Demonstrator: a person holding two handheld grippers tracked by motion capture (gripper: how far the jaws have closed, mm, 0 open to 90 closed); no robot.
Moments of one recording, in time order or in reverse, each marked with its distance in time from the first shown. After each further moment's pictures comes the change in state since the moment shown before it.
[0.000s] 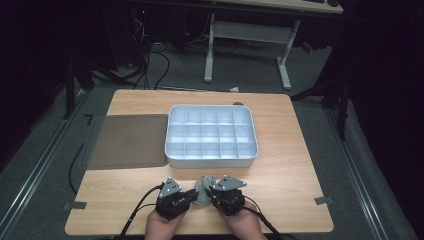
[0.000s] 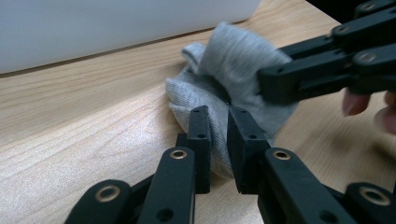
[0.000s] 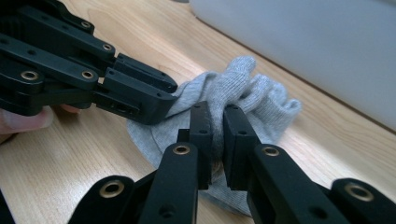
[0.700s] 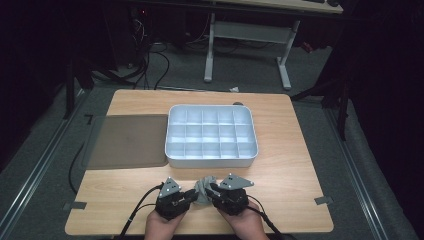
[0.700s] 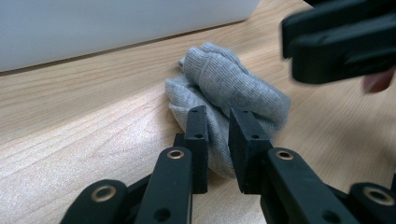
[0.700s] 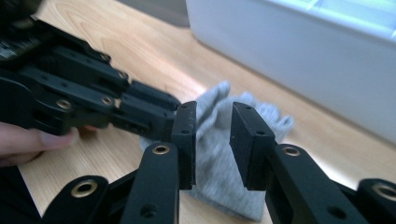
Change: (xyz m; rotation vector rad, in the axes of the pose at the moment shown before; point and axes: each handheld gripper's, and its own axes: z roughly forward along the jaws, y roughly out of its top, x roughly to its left) left arm 0.001 0.000 0.000 -0.003 -0.007 -0.007; right arm -0.003 0.004 -0.015 -0.057 0.025 0.053
